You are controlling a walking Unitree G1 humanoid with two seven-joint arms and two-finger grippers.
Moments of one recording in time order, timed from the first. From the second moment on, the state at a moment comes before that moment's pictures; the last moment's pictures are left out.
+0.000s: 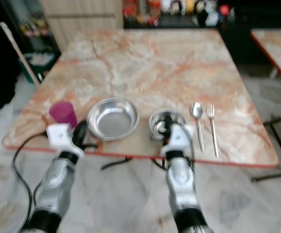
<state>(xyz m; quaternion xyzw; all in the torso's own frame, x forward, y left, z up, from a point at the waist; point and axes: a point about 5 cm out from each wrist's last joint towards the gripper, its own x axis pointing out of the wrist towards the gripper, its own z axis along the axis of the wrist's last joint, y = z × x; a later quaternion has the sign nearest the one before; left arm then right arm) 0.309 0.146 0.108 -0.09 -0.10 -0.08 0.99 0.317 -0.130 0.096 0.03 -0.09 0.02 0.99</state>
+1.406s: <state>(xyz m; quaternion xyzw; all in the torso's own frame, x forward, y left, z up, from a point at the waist) 0.324 0.121 0.114 -0.26 0.03 -0.11 0.96 0.317 -0.126 0.095 0.03 -0.09 0.02 0.99</state>
